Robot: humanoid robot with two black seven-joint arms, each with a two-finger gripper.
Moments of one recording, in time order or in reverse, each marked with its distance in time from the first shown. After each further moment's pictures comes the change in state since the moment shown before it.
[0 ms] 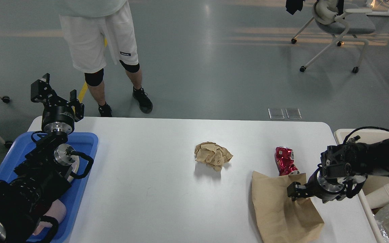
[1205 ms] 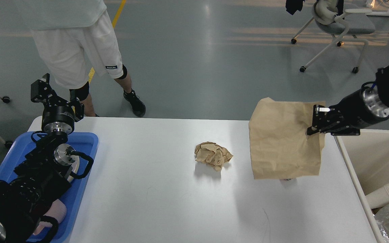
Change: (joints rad) left arm 0.000 0.000 0.000 0.000 0.000 0.000 0.000; right arm 0.537 -0.496 0.291 0.181 -0.049 0.393 -0.004
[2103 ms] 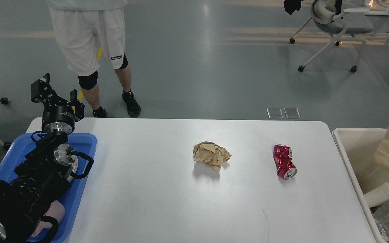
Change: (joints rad) left arm 0.000 0.000 0.000 -0.001 0.000 0.000 0.000; right arm -0.819 -0.035 0.033 -0.689 0.235 -0.628 0.003
